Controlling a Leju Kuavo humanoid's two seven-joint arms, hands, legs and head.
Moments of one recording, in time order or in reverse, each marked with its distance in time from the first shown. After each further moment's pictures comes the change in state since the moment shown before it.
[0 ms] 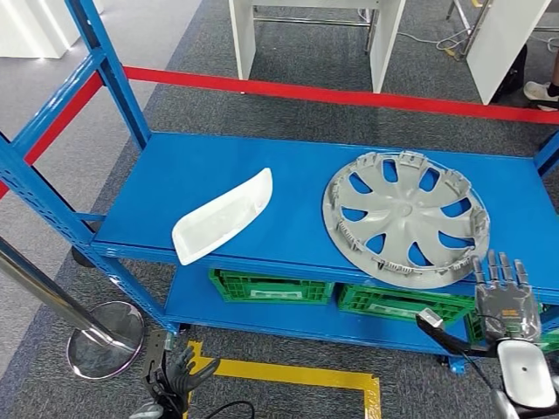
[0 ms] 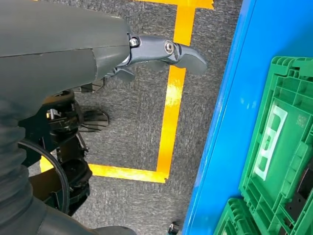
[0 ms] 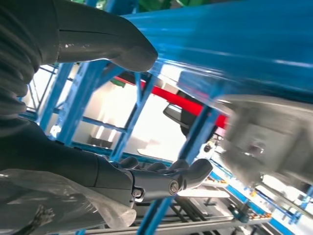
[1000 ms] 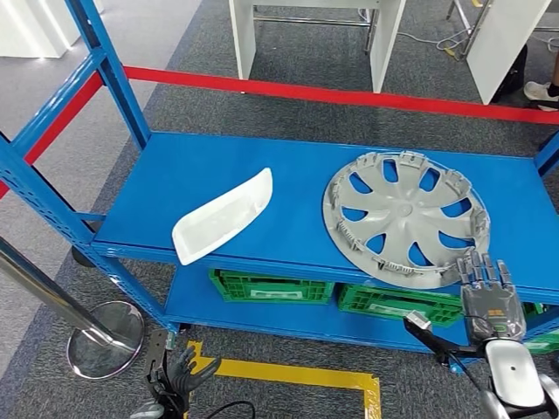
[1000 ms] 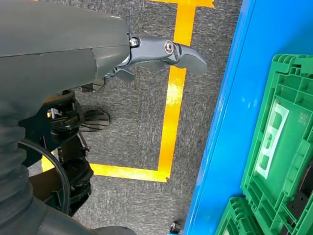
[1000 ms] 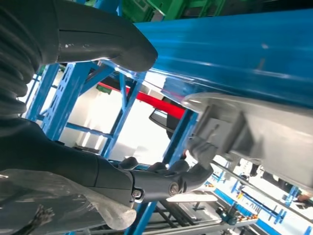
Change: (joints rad) left arm -0.002 -0.001 -0.001 0.003 -0.005 -0.003 0.003; right arm -0.007 -0.003 0.048 -0.009 -0.059 -0.001 0.000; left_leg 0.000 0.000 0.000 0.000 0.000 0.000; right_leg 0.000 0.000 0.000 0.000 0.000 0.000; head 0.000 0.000
